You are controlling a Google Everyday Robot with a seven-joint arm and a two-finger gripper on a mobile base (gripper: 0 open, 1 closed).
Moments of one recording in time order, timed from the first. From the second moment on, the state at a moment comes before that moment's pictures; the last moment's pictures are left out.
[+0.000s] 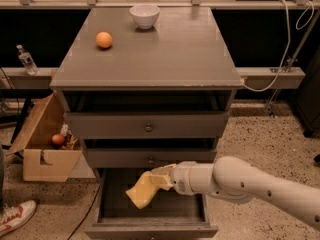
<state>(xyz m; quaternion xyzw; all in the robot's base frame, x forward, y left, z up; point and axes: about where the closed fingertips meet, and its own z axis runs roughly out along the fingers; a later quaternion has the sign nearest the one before) 0.477 0.013 0.591 -0.32 0.81 0.35 0.35</state>
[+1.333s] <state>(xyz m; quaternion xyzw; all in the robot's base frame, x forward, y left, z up) 0.578 -0.019 0.387 -0.15 0.86 0.28 0.39</state>
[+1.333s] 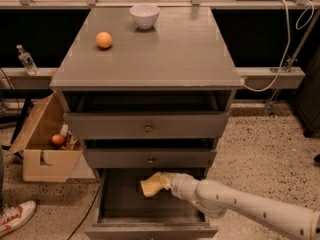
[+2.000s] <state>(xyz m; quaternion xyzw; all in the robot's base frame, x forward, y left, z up) 0.593 -0.024 0.339 -0.13 0.88 0.25 0.39</state>
